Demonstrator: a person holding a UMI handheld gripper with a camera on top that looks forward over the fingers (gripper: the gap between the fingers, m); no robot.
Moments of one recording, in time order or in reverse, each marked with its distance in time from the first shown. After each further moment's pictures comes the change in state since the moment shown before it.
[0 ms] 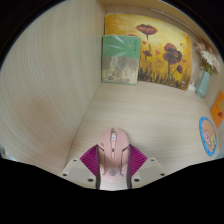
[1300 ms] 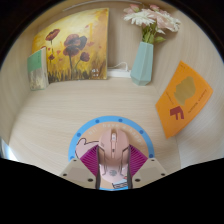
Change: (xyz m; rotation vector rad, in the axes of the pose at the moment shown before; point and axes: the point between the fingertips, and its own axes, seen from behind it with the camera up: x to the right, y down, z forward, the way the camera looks) arm 0.446 0.008 -0.033 -0.063 0.131 0.051
